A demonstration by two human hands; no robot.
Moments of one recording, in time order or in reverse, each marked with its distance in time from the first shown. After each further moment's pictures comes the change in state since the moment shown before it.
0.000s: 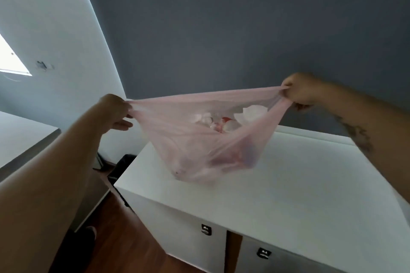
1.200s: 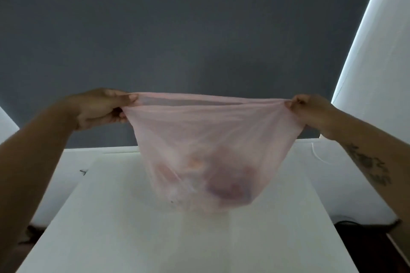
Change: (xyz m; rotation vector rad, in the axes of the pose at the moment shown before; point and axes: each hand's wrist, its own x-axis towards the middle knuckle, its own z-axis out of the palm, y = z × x) left_hand -0.003 0.180 0.119 -0.156 -0.682 0.426; right_hand -0.050 0.206 -0.053 0.469 0.414 0.253
